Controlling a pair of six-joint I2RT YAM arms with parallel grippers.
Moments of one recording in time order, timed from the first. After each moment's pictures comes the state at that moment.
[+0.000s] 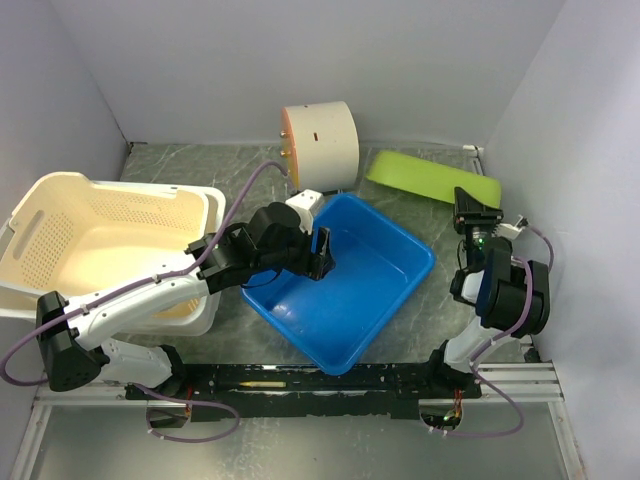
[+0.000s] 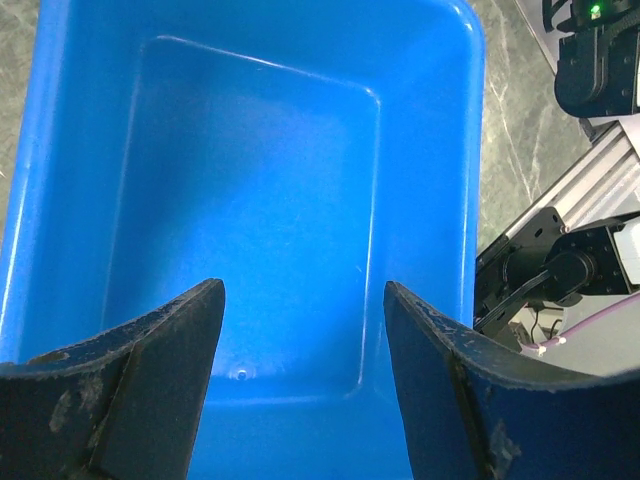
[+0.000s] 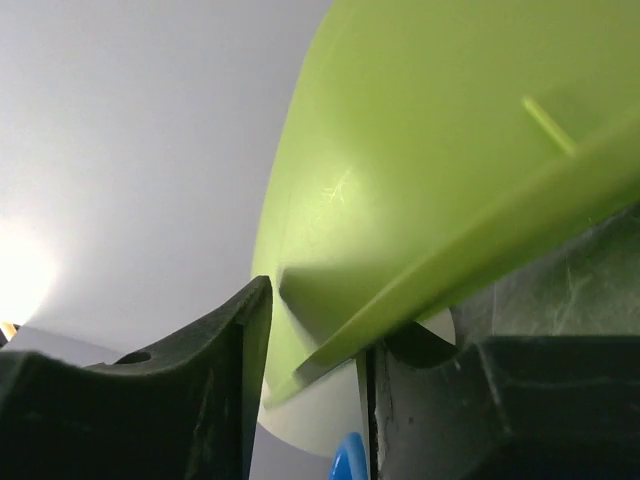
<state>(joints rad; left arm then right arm) -1.03 1.30 1.22 -0.48 -0.11 -0.49 -0.35 1.67 0.40 1.53 -0.26 1.39</state>
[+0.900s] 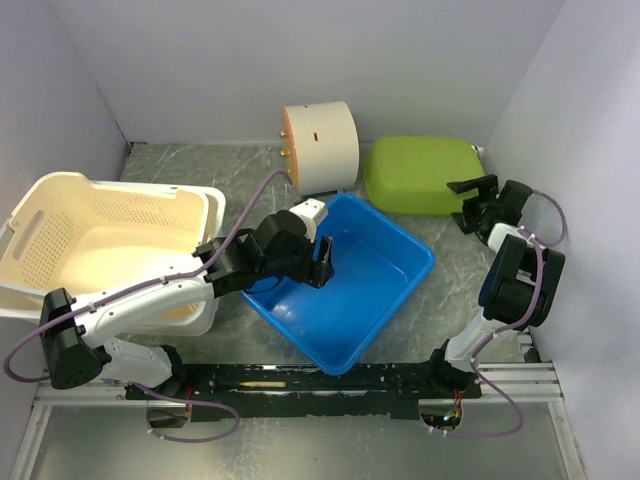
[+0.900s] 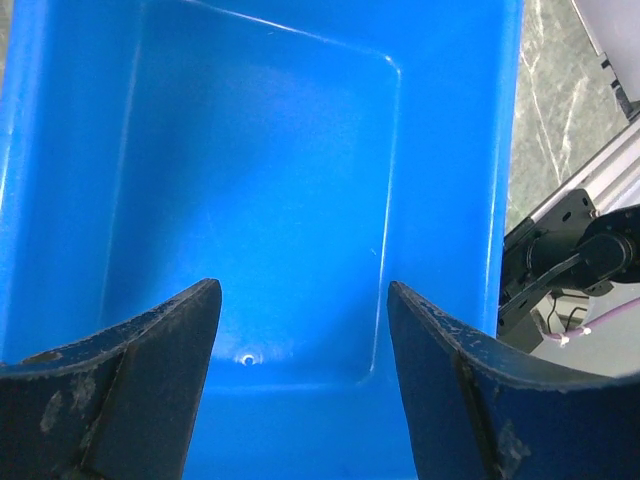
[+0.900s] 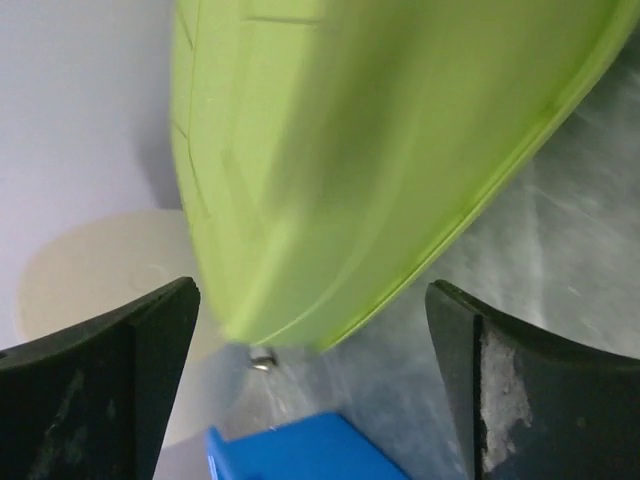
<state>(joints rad) -1.05 1.31 1.17 -0.48 -0.13 -0.50 -0.41 1.73 0.99 0.25 -0.45 1.03</state>
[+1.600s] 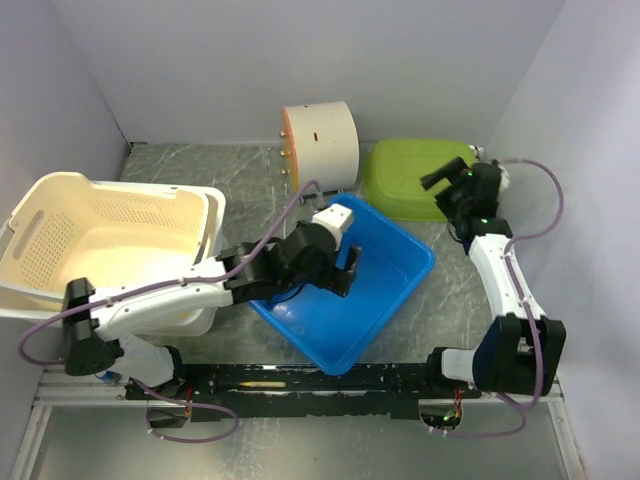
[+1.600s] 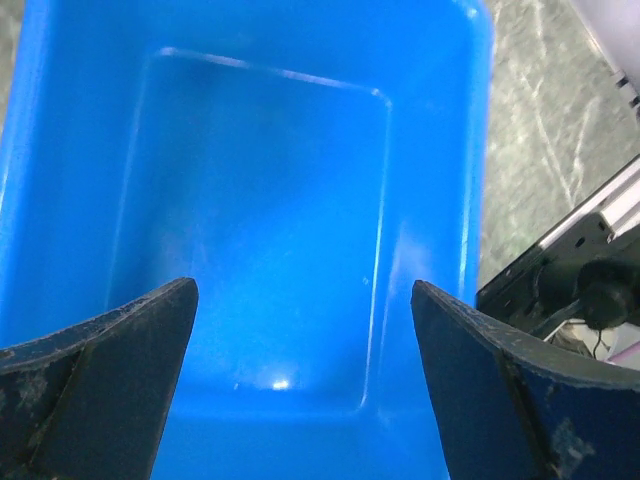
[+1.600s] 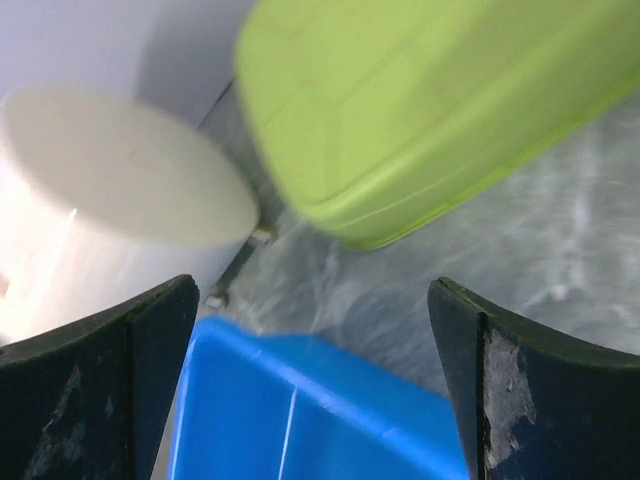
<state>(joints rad) -1.19 1.39 1.29 -0.52 -0.35 -0.50 -0.15 1.30 0.98 -0.19 -0.06 0.79</state>
